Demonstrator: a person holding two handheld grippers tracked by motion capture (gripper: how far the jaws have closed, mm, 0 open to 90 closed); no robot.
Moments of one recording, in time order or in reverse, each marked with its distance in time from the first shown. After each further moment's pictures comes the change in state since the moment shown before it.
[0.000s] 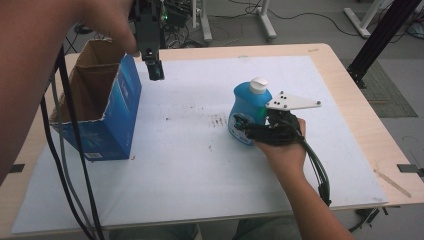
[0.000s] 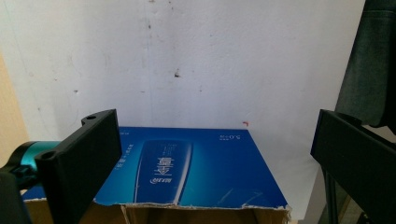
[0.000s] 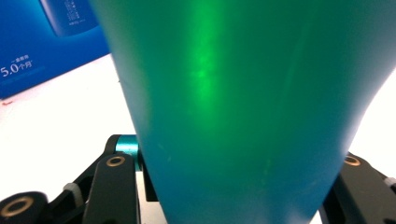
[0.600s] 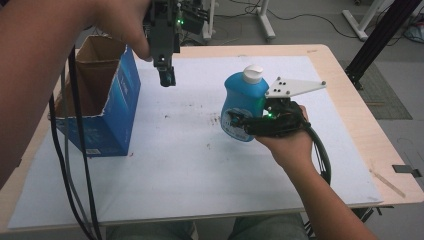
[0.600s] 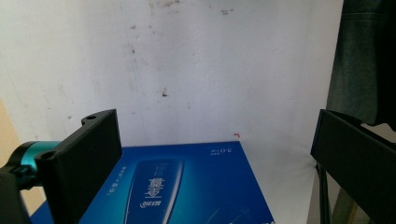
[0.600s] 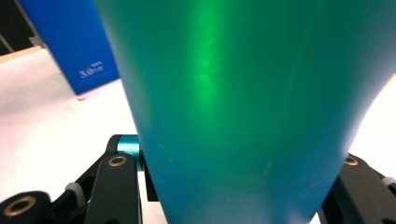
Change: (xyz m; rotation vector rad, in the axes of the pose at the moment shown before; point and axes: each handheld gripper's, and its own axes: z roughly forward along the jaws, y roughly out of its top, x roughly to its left) left arm -0.024 0.022 0.000 -0.014 0.000 0.088; right arm 0.012 0.043 -0.018 0.033 0.178 -0.091
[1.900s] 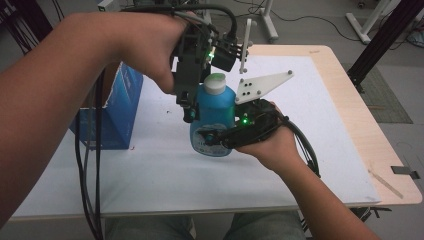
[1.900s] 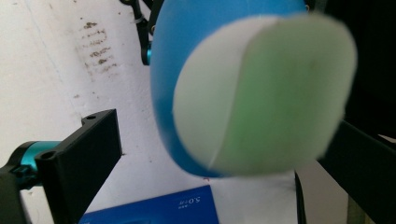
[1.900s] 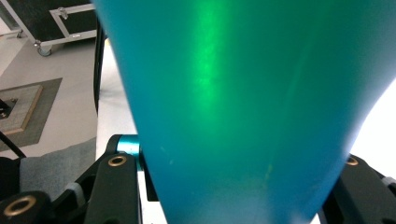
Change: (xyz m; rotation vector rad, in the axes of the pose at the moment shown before) left arm -0.057 0.035 0.027 -0.070 -0.064 0.154; right arm 0.046 0.030 0.022 0.081 0.375 -0.136
